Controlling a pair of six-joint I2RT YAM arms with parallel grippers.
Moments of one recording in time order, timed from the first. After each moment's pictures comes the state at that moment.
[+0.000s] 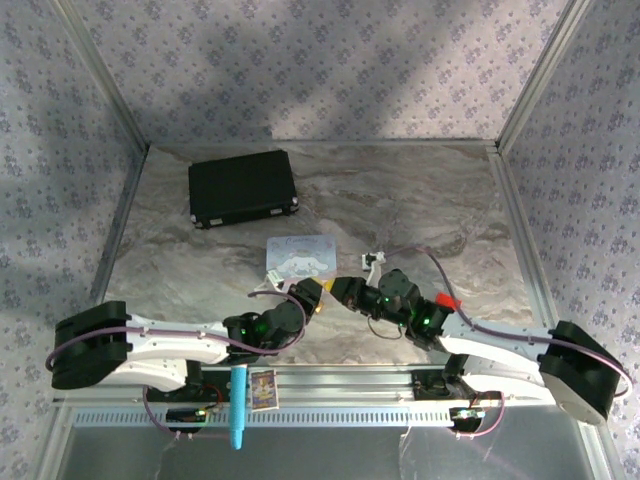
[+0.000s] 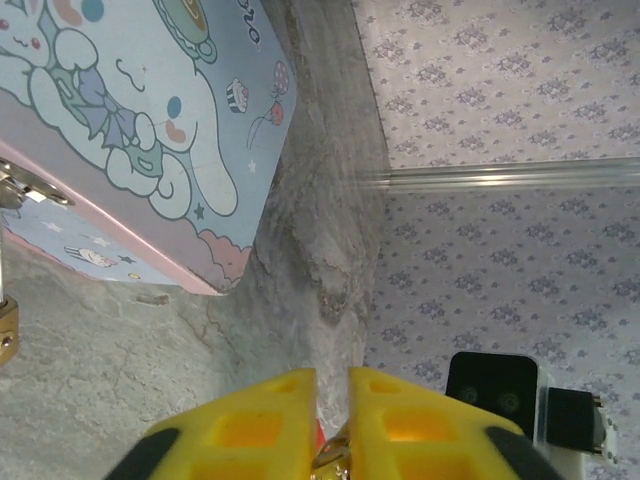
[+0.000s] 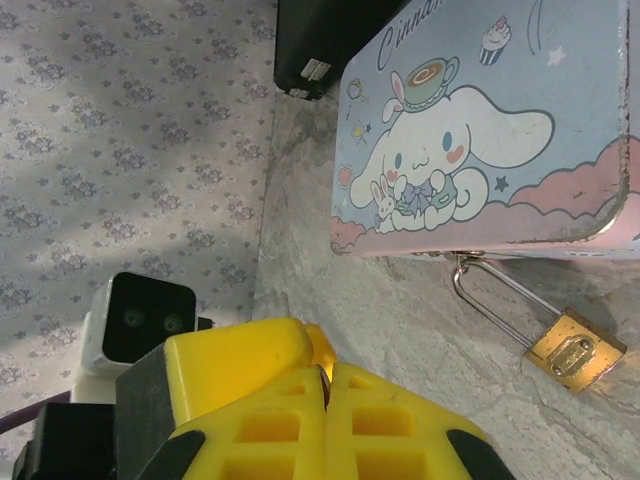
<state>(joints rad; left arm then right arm) -1.34 1.23 0.43 0.42 -0.72 -1.73 0.96 1.05 0.34 0.43 -0.07 1.23</state>
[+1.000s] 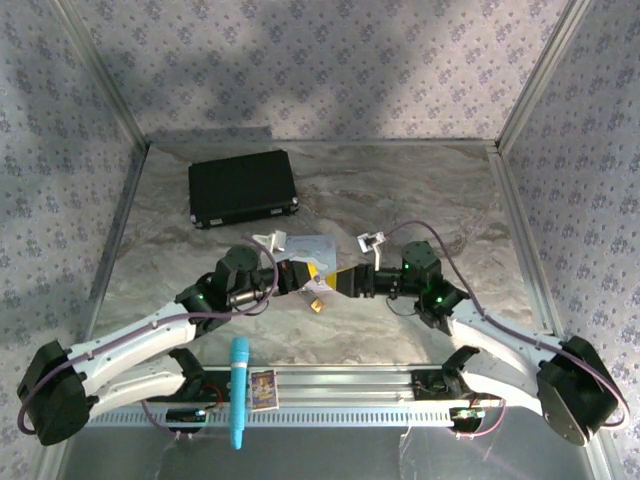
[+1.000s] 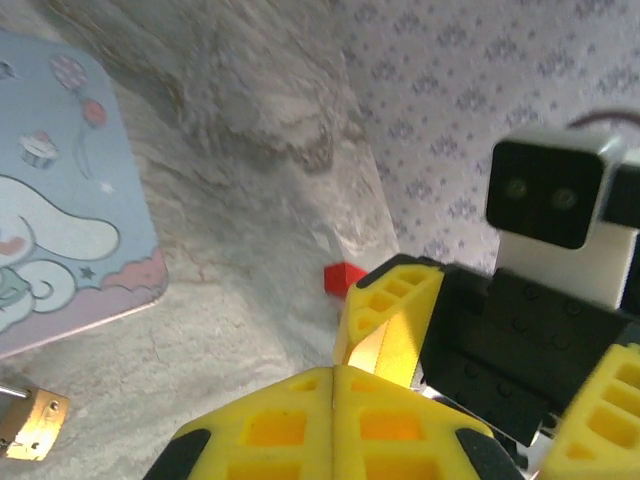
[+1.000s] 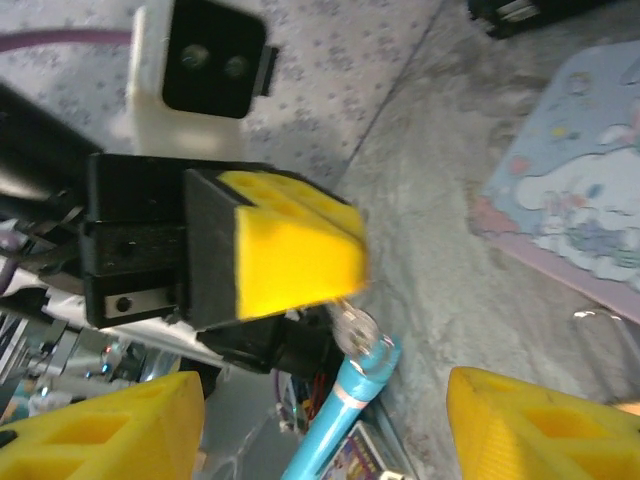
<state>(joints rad) -0.87 0.97 0.55 0.08 0.25 -1.00 0.67 1.03 0.44 0.41 -0.73 0.83</state>
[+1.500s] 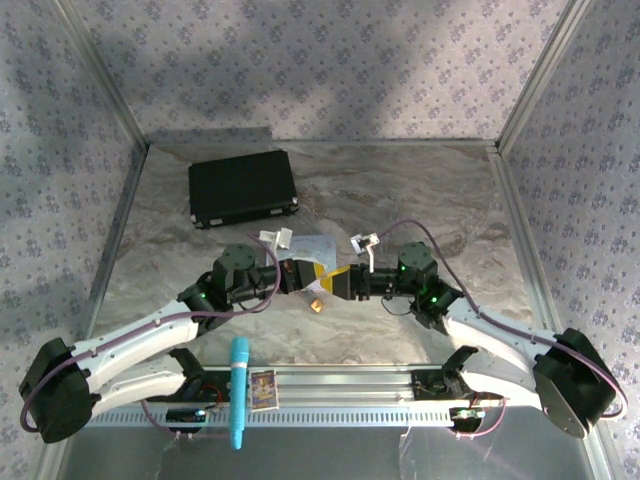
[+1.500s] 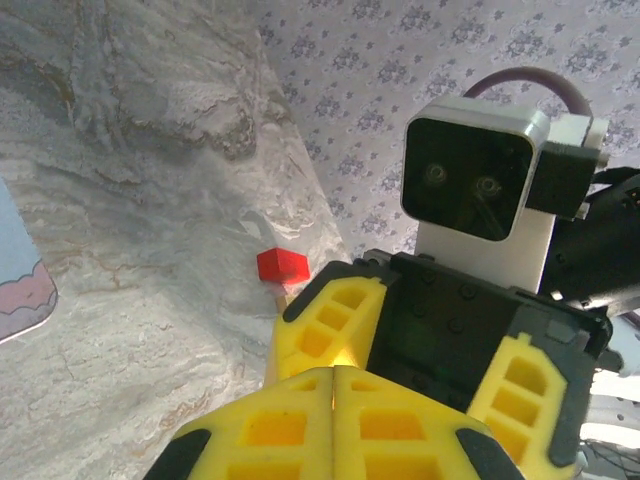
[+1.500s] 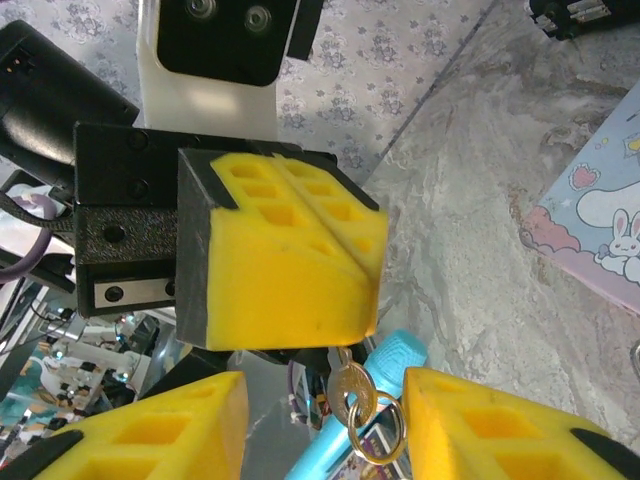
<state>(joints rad) -0.86 0.98 0.55 0.21 0.35 -1.00 0.71 1.06 0.44 0.49 -0.75 0.81</state>
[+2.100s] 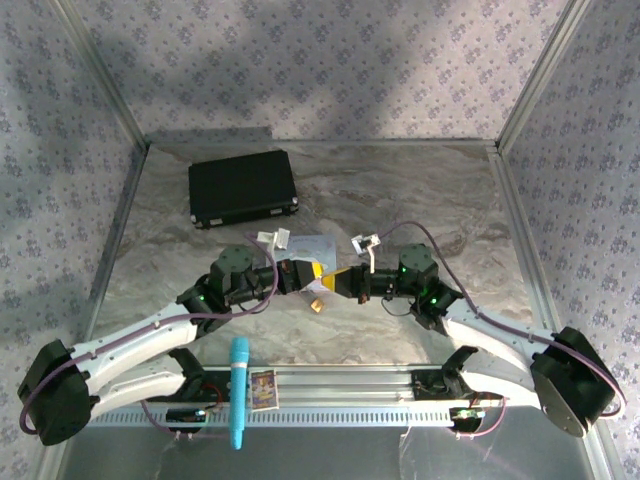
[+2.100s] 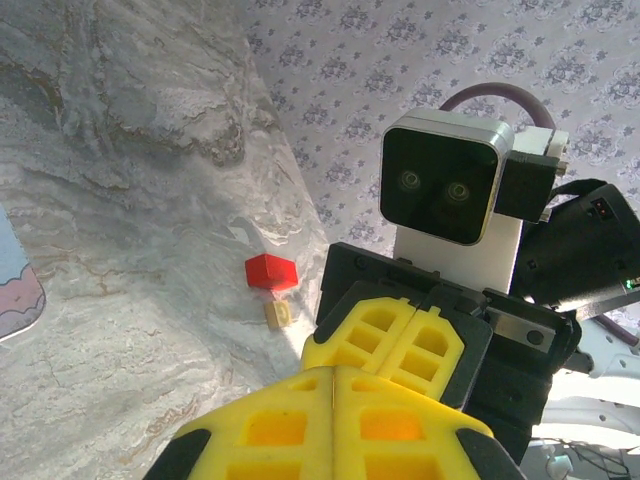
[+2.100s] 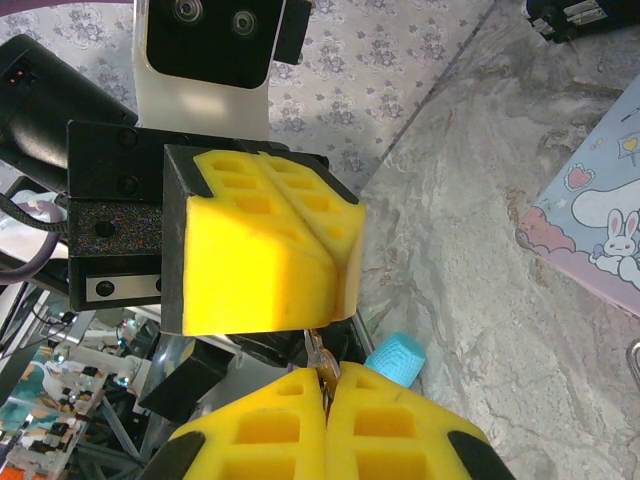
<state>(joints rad) -0.85 0.97 0.52 0.25 0.35 -1.02 0.70 1.07 0.42 0.53 -0.75 0.83</state>
